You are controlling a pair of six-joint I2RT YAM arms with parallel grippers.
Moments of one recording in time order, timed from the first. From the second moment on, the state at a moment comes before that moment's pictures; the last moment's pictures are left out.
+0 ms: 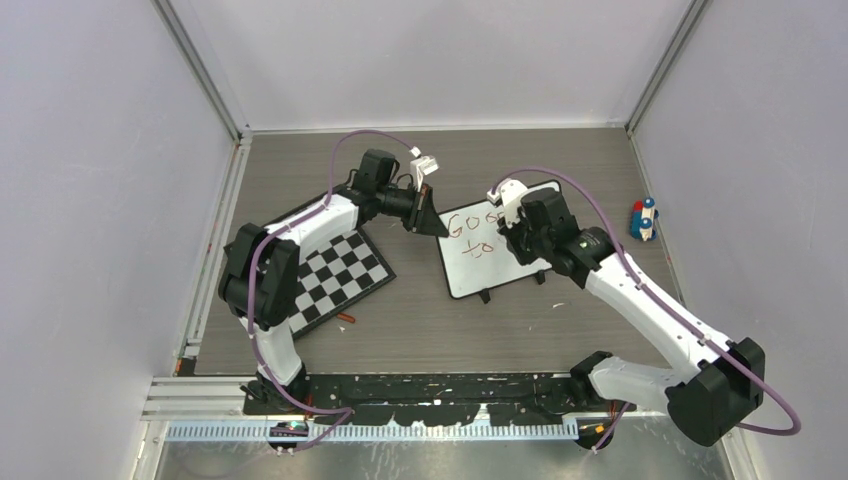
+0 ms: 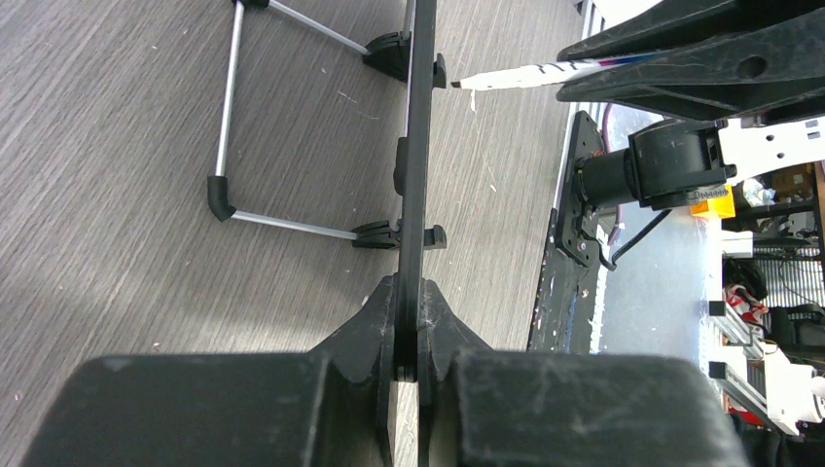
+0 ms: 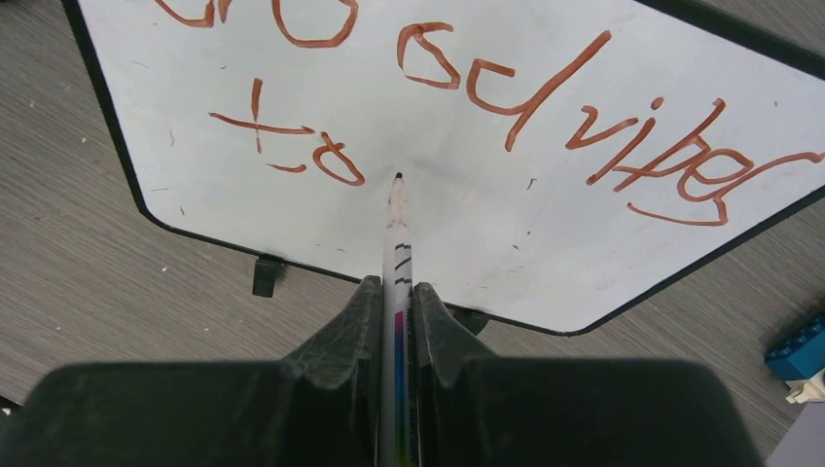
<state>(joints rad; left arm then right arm) -0.48 1.81 1.29 -0.15 0.95 -0.15 0.54 1.12 0.98 -0.61 0.06 -0.16</state>
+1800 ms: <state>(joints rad) -0.48 1.81 1.29 -0.15 0.95 -0.15 0.46 1.17 0.99 -0.59 0.13 -0.18</state>
